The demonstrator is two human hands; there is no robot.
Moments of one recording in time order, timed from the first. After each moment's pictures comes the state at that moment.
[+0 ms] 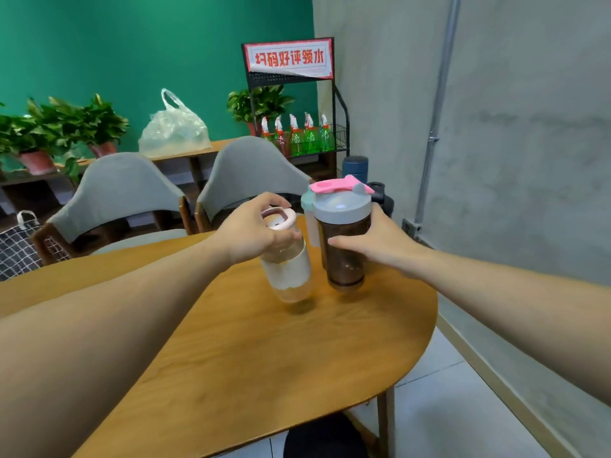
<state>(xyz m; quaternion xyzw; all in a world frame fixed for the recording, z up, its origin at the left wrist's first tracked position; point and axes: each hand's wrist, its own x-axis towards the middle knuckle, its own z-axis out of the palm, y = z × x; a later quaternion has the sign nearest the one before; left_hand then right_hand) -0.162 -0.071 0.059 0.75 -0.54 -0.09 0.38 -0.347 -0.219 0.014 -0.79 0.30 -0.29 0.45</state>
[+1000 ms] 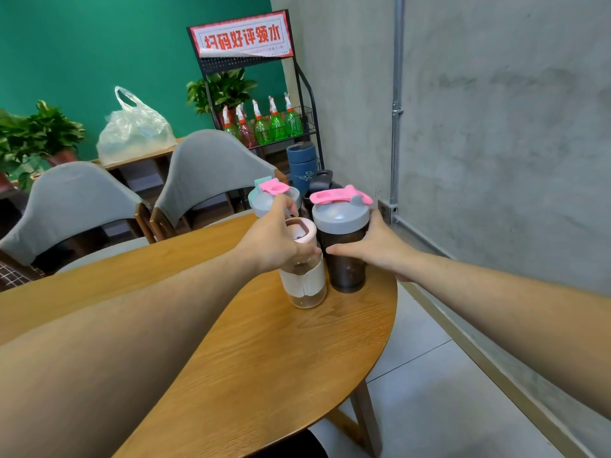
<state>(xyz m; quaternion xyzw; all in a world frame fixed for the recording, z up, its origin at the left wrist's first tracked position) -0.247 -0.190 0.020 0.77 -0.57 -0.13 0.28 -0.405 -0.317 -0.052 -0.73 0.36 -0.31 0.50</state>
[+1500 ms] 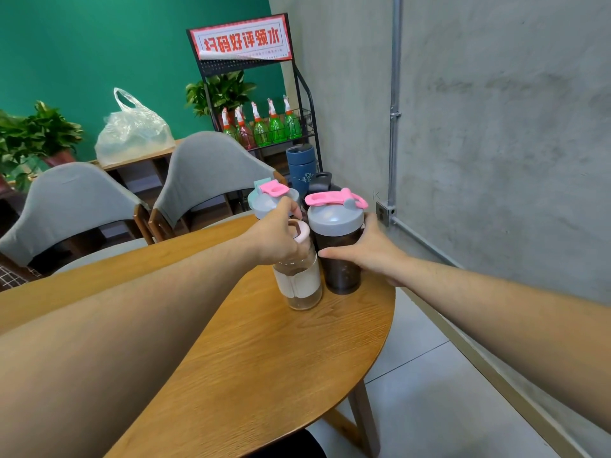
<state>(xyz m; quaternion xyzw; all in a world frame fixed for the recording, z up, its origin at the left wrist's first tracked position) -0.247 -0.195 0.032 0.77 -0.58 -0.16 0.19 -0.403 -0.299 -0.044 -0.71 0.38 -0.29 0.51</state>
